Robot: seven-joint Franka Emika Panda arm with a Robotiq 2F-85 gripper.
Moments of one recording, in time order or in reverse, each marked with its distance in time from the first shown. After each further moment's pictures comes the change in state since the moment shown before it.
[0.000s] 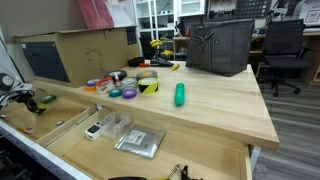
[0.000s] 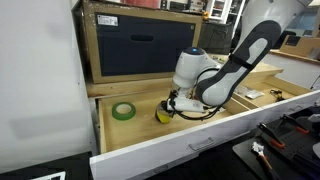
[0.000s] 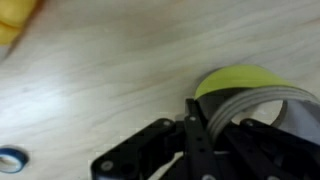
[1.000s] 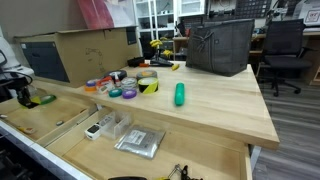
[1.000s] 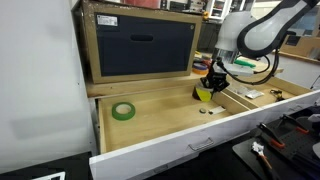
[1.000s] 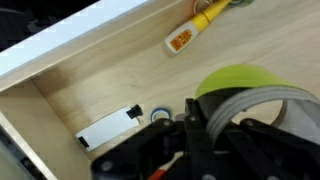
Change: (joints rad) arm -0.528 -0.593 0.299 -0.454 0.118 -0.244 -0.348
